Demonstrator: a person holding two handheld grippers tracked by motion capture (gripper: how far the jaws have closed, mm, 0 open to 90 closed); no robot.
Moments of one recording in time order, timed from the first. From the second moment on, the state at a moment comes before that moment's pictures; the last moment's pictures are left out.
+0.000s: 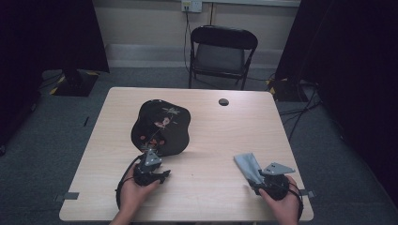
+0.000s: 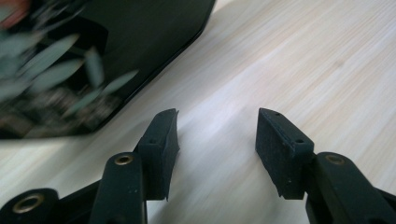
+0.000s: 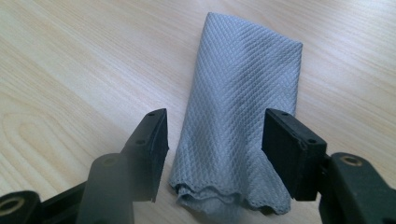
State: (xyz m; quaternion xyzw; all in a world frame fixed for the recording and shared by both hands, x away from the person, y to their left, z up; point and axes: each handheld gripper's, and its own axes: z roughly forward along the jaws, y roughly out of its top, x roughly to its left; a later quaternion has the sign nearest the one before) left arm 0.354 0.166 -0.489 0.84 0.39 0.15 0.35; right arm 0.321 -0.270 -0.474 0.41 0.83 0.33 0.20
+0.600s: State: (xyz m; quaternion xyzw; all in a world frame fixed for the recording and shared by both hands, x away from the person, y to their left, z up) left arm 0.371 0.232 -0.480 0.81 0.44 0.19 0.35; right arm 0.323 -0.263 -0.477 0.40 0.83 0.33 0.19
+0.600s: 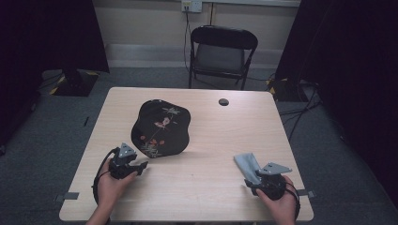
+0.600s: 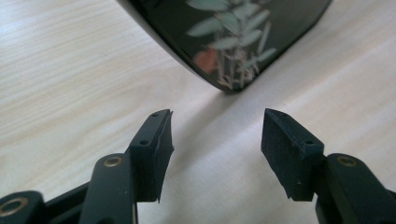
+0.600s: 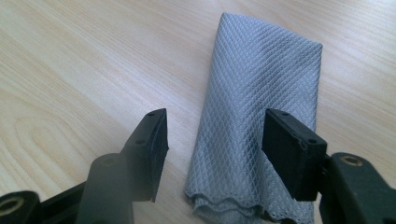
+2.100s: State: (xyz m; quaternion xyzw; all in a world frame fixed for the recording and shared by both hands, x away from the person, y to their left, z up) left arm 0.370 0.208 -0.467 0.80 0.42 0.15 0.40; right arm 0.319 -0.261 -0.477 0.40 0.84 0.32 0.19
